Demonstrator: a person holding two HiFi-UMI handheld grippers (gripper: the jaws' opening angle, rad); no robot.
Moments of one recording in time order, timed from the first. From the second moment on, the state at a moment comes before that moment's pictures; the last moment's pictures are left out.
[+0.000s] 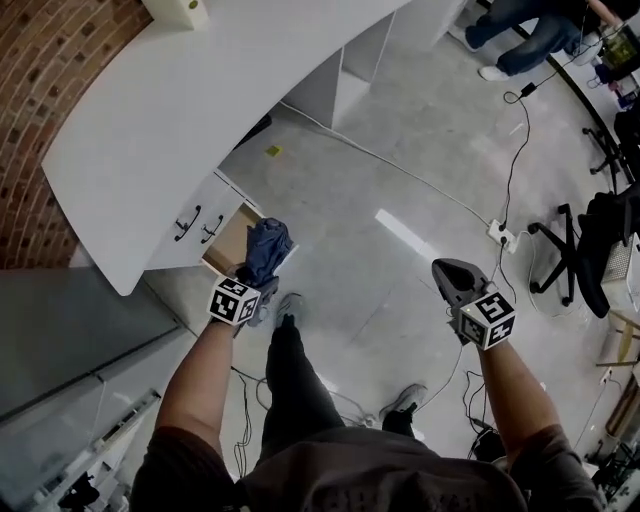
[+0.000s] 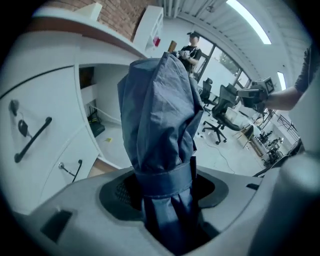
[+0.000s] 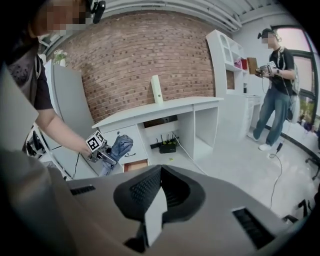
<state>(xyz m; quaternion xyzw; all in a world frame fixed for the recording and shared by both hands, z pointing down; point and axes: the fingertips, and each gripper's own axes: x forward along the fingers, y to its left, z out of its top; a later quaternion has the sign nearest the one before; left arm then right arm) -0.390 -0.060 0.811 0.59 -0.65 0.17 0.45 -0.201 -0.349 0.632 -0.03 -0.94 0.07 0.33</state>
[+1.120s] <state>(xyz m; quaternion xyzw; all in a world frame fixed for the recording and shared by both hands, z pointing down) -0.507 0.023 1.113 0.45 -0.63 0.19 0.60 -0.330 -0.278 0.899 -0.11 -0.92 0.09 0.36</state>
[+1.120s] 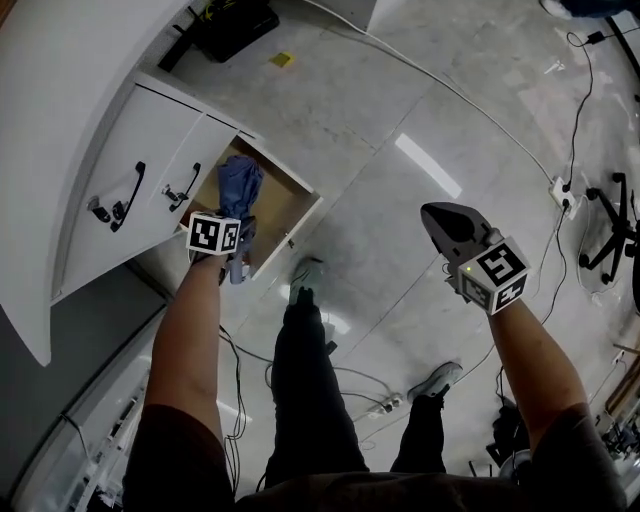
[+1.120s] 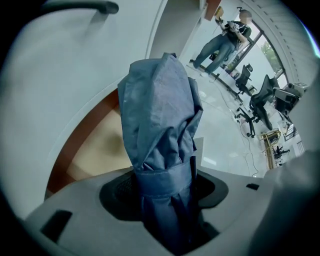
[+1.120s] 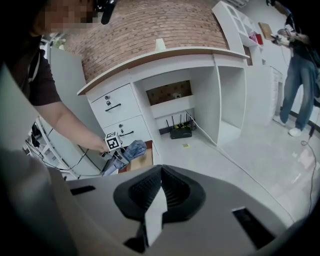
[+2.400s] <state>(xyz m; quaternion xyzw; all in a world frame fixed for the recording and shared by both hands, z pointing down) -0.554 0.023 1.236 0.34 -0.67 0.18 0.64 -0.309 -0.292 0.990 -0.12 -0.90 0.11 0.40</state>
